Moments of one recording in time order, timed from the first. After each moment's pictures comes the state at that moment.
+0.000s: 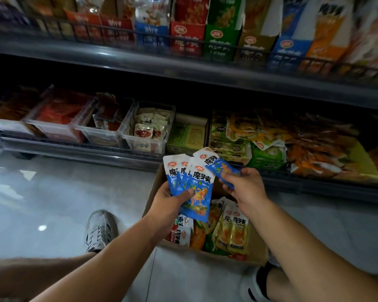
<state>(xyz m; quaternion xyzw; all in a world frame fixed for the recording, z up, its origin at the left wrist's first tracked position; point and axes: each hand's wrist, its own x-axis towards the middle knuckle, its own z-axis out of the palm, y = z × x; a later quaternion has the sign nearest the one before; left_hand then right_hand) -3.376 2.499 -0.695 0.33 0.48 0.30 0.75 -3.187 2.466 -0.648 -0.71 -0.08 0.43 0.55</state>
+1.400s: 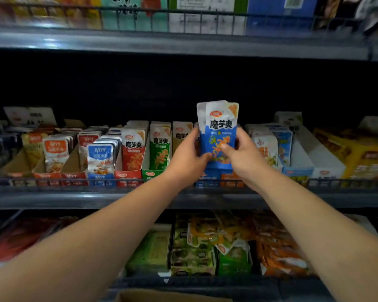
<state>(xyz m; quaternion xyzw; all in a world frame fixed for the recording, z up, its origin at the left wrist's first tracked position) -3.159 2.623 -0.378 0.78 0.25 0.41 0.39 -3.029 2.548 -0.370 -0.61 -0.49 0.18 0.60</state>
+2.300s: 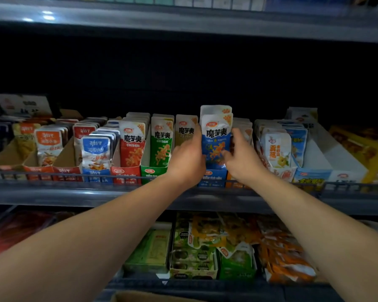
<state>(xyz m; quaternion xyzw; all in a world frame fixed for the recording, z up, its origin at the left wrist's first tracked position) -3.141 2.669 -0.413 0.87 0.33 0.36 0.12 -2.994 2.599 -0.407 -0.71 -0.56 0.02 0.43</state>
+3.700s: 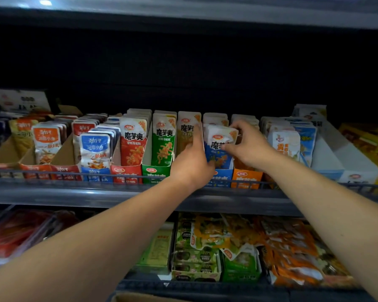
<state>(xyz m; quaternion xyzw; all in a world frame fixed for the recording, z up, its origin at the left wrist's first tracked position) -3.140 2.665 -0.419 0.85 0.41 0.29 0.17 -2.976 2.616 -0.385 -0.71 -0.57 0.03 0.41</state>
